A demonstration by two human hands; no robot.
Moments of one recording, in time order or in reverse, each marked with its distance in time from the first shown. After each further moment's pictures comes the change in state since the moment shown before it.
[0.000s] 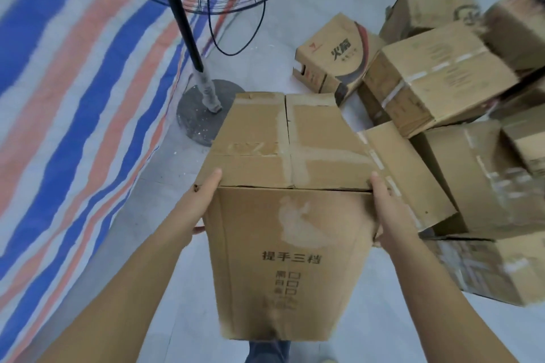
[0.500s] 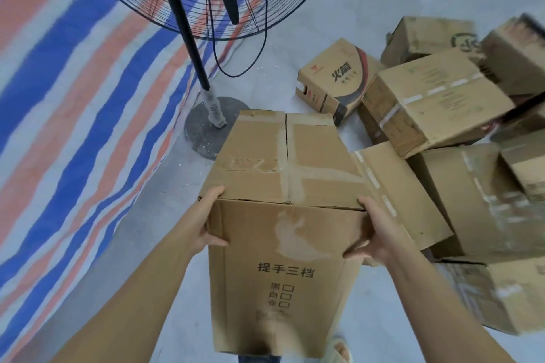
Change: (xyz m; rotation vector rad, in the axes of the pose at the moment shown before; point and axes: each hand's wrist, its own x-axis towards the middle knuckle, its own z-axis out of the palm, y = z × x) left_hand -0.022 0.015 0.025 -0.389 -0.117 -0.113; right_hand 0.014 -0.017 -0.031 0.157 -0.298 0.333
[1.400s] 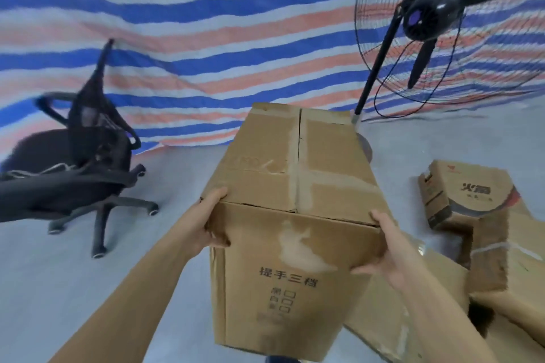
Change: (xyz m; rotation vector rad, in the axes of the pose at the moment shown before) left_hand -0.300 -0.307 0.120 -0.748 0.485 0.298; right_hand -0.110 0.004 -0.175 -0.691 -0.597 -0.210
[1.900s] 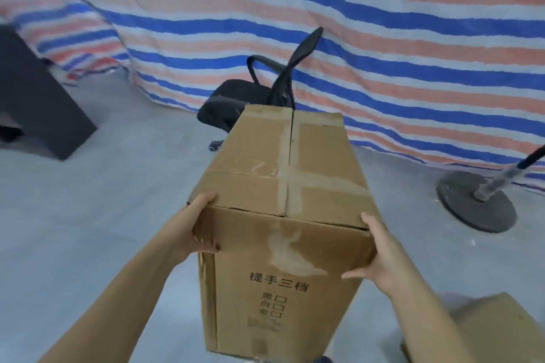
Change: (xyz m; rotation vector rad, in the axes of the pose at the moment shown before) left_hand -0.268 -0.180 -0.270 -0.388 0.533 0.037; right_hand -0.167 0.205 0.129 -0.413 -0.441 -0.005
